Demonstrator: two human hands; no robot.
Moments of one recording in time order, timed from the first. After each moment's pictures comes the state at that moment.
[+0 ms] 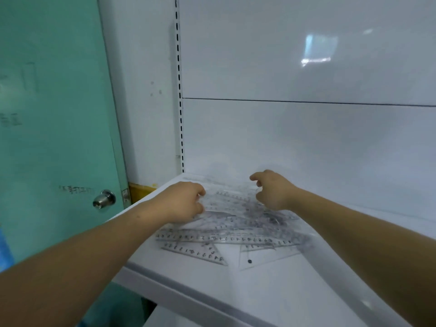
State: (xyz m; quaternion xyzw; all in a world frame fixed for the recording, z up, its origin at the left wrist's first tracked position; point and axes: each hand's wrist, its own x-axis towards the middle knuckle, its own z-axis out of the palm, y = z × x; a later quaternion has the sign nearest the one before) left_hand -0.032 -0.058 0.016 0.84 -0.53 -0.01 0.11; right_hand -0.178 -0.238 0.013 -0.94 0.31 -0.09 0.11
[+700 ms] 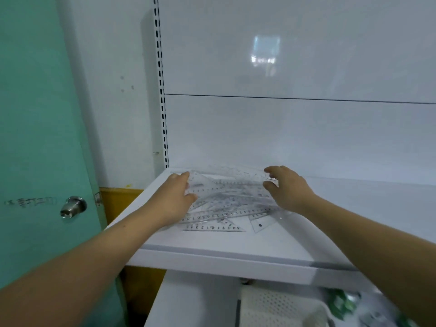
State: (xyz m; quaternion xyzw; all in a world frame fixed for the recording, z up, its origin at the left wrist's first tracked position) left_hand -0.008 0.000 0.002 0.77 -0.58 -0.05 0.27; right_hand -0.233 -0.151 -0.006 -0.85 0.45 -0.26 0.05
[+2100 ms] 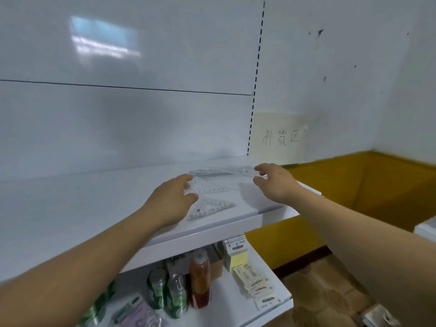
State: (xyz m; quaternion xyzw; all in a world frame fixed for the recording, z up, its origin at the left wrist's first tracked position) left_hand -0.643 -0.194 -0.021 0.59 -0.75 -0.14 0.27; right_hand -0.894 -0.218 -0.013 -0.68 0.68 -0.27 0.06
